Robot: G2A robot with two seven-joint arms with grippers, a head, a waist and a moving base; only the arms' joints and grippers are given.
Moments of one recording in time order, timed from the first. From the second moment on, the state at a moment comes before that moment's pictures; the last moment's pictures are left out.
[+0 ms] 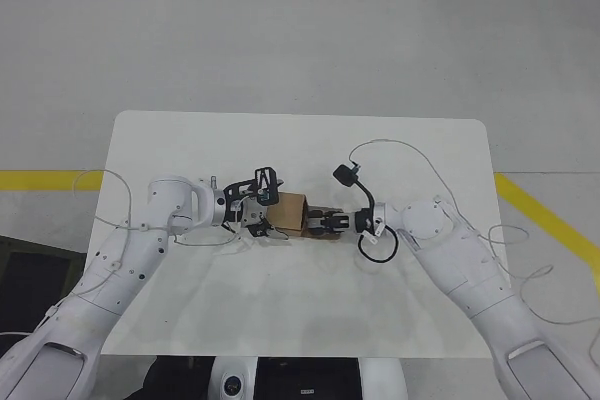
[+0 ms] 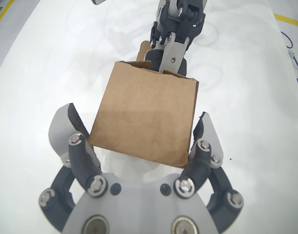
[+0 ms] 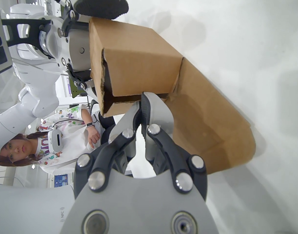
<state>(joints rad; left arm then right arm) 0.81 -1.03 -0.92 -1.33 1.23 -0.99 -0.18 -0.78 -1.24 0.86 -1.10 0.05 -0.35 0.98</state>
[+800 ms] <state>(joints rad) 0.82 -1.03 -0.93 -1.34 1.23 -1.00 -0.20 -0.66 -1.32 0.73 -0.95 0.09 -0.43 0.98</state>
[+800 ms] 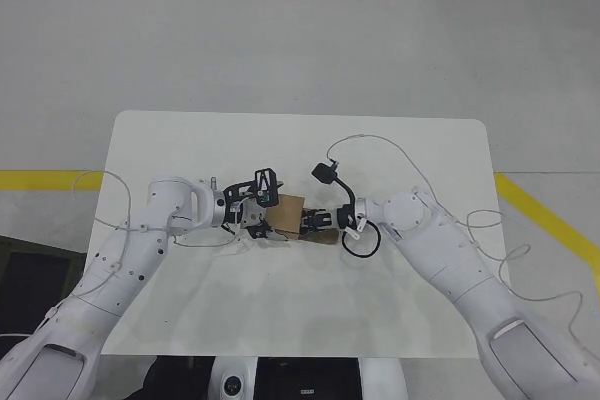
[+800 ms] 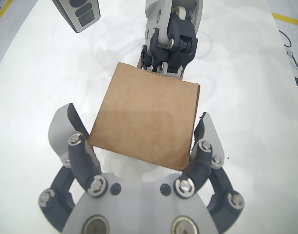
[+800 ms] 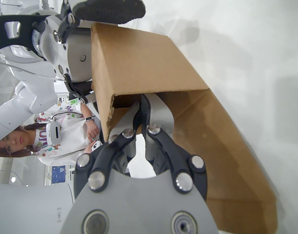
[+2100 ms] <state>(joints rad) 0.83 -1.03 -0.94 -1.36 1.21 -0.99 -0.22 -1.04 -1.14 1.19 -1.48 -0.14 -0.16 1.06</state>
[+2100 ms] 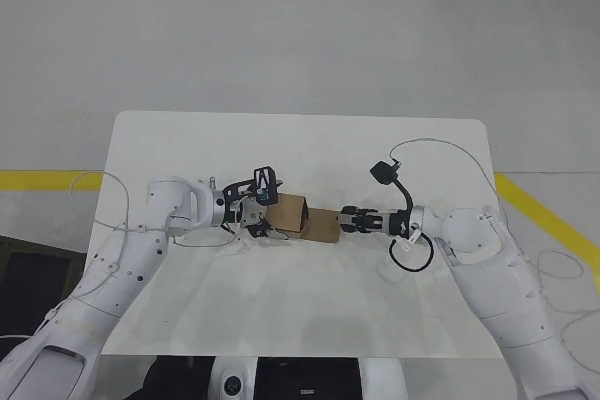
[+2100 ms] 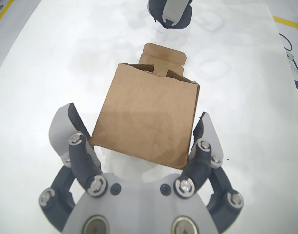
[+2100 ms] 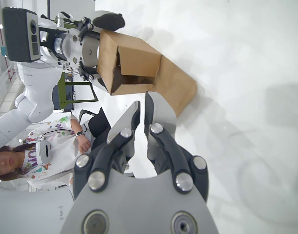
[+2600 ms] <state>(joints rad) 0.83 -1.03 -0.95 -1.35 1.21 -0.98 -0.23 -0.98 -1.15 1.11 -1.34 -0.16 -0.16 1.02</state>
